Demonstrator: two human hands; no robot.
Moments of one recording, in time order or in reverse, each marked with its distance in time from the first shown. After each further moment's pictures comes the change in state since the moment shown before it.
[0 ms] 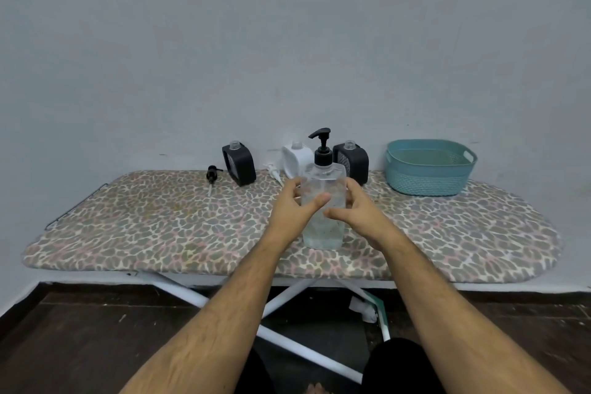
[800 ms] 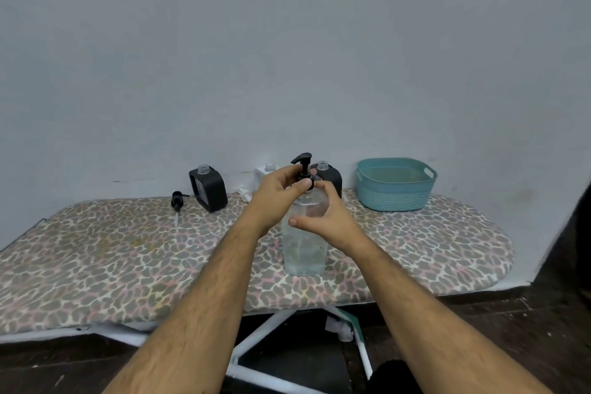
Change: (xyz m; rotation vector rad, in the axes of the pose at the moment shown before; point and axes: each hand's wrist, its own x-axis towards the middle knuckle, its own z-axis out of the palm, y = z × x) left_hand 0.047 0.051 -0.023 -0.139 -0.281 0.173; right_hand 0.014 -0.030 0.019 -0.240 0.225 -0.036
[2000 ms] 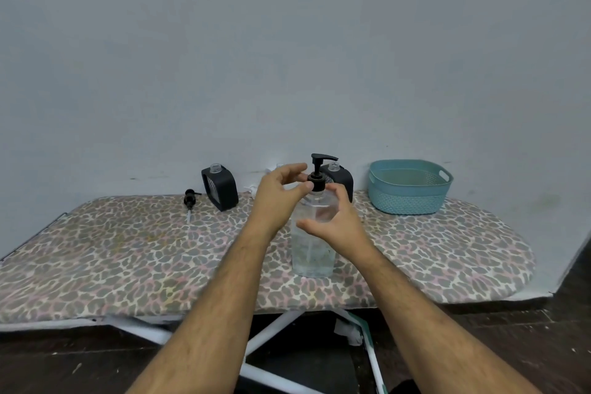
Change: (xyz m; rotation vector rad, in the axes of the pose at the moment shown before) left_hand -0.018 0.015 0.001 0.056 0.235 -0.021; right_hand -0.002 0.008 0.009 -0.053 0.096 -0.023
